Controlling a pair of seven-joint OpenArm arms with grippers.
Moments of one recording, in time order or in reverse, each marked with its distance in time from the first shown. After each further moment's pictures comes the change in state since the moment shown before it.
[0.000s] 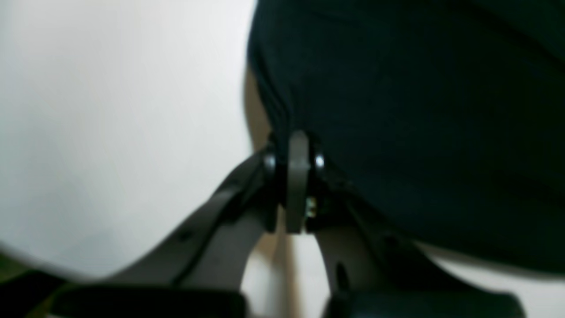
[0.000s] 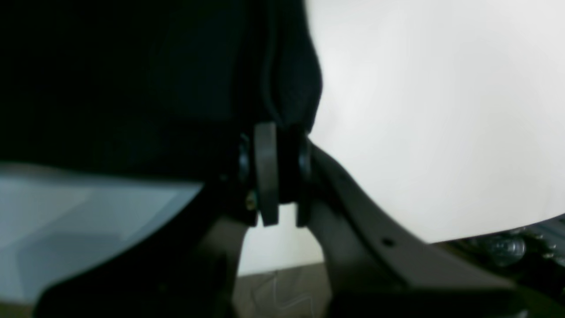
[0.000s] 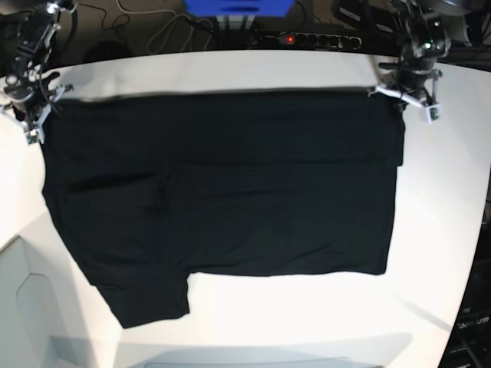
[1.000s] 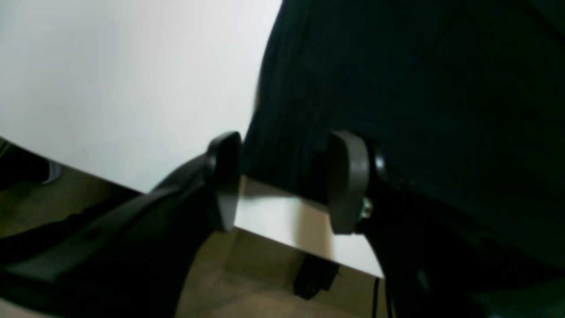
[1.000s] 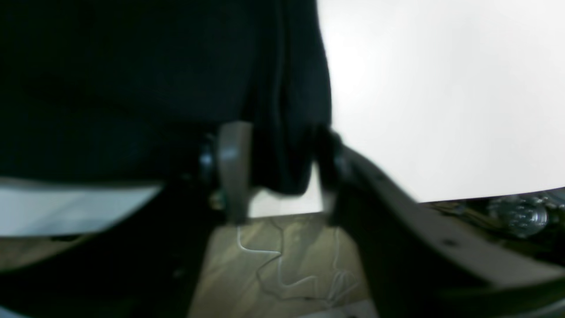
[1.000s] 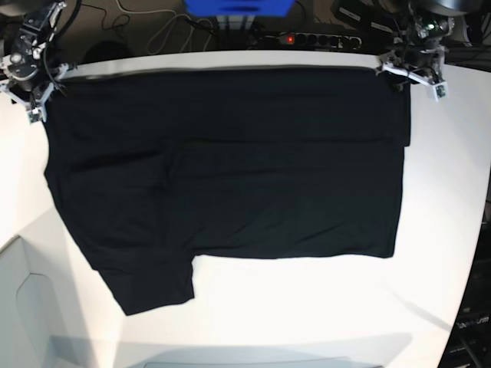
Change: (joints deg) left arm 6.1 0.2 -2.6 1.6 0.7 0.4 1.0; right arm -6.1 -2.8 2.0 3.7 -0.7 0.0 3.0
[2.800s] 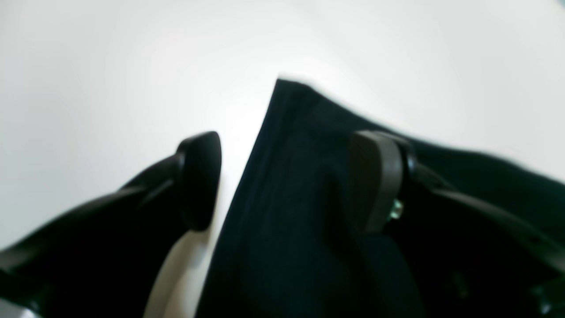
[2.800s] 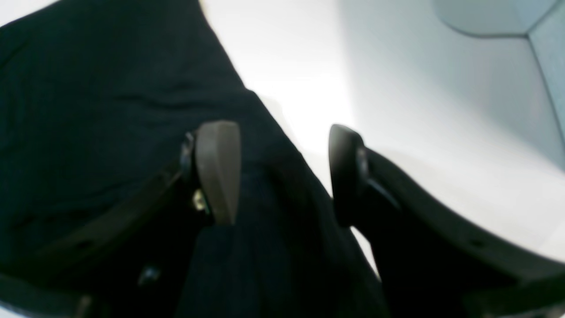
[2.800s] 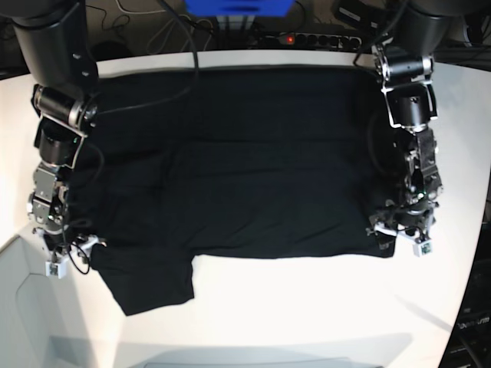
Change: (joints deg) left arm -60.2 -7.8 20.5 -52.1 9.2 0.0 -15.5; right arm 59.8 5.5 -15.0 -68.8 -0.5 -17.3 29.9
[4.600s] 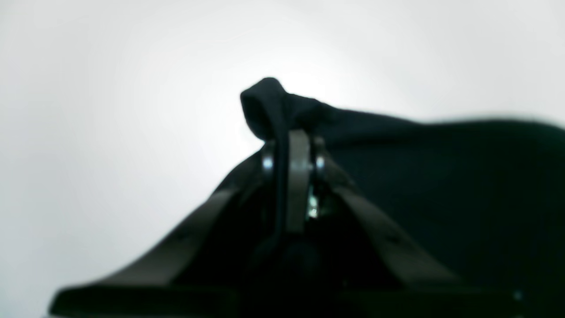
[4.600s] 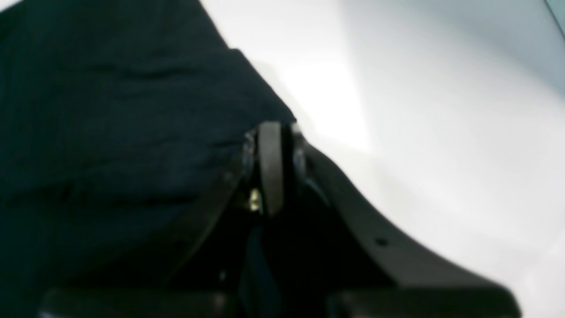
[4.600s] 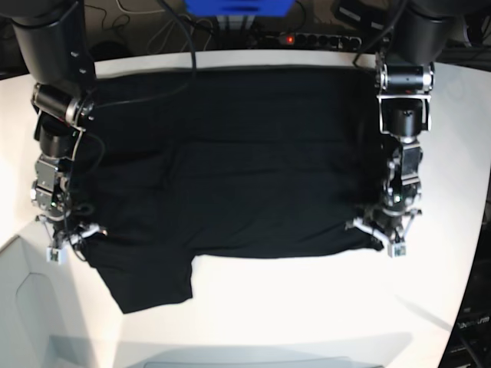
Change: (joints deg) left arm -2.4 0.1 10.7 -8.3 2.4 0.3 -7.4; right arm -2.1 0.9 0.0 -4.4 0.4 -0.1 6.5
